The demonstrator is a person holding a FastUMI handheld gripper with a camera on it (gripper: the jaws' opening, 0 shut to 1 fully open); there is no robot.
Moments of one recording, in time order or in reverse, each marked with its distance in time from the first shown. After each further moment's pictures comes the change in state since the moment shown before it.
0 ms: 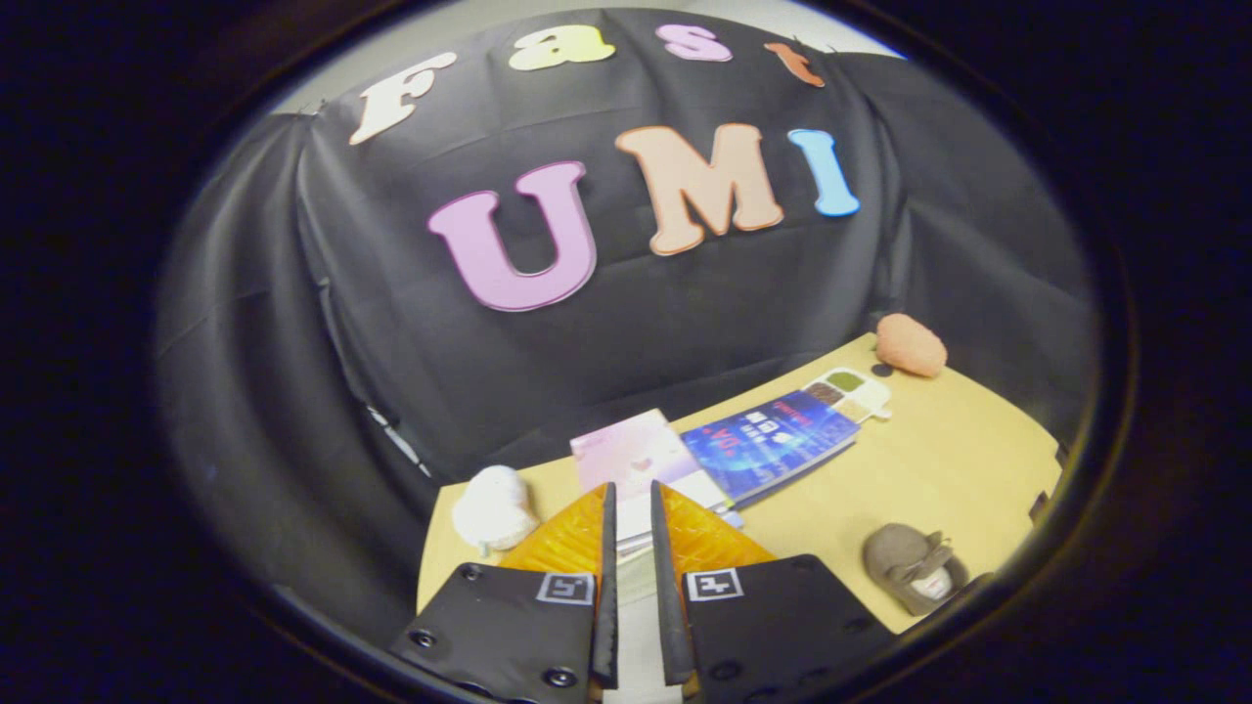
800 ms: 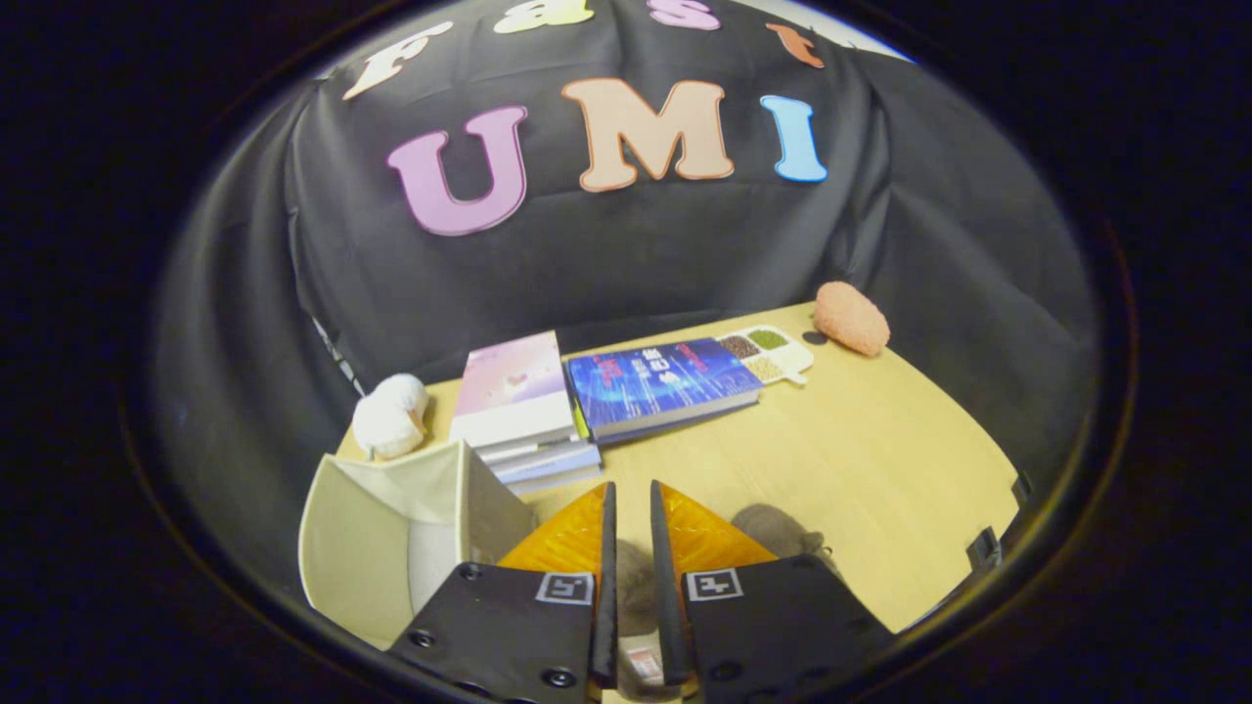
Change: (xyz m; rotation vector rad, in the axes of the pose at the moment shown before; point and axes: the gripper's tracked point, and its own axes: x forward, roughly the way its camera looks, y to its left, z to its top) arm -0.010 -0.143 -0.082 -0.159 0.185 -0.046
